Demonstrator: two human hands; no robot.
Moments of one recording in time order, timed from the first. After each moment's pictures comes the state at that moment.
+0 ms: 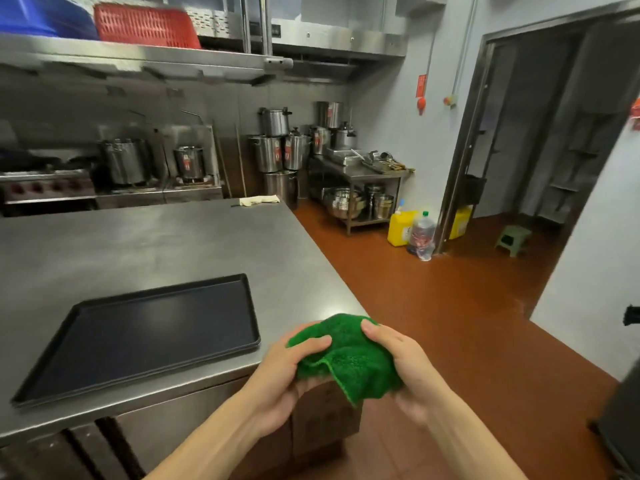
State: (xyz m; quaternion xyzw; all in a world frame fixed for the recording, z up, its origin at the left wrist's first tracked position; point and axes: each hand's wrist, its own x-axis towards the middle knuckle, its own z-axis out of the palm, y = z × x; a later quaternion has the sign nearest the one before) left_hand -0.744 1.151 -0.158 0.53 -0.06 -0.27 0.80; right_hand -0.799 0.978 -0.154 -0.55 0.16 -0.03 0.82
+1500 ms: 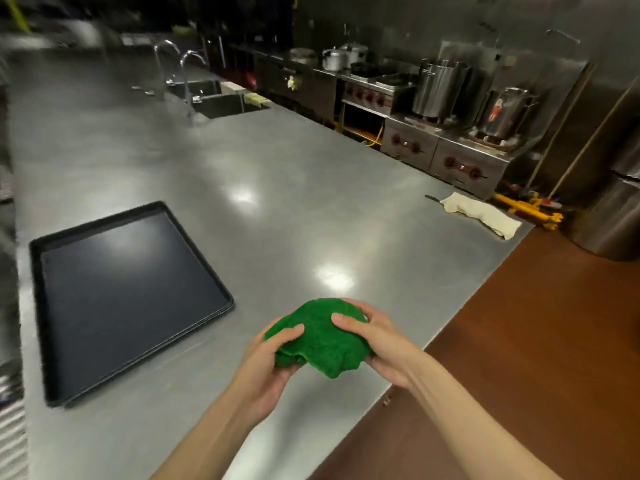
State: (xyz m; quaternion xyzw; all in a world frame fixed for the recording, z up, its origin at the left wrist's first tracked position) left_hand -0.012 0.813 -0.260 0.34 0.34 0.24 0.84; right_hand 0.159 0.722 -0.252 -0.58 -0.18 0.54 0.58
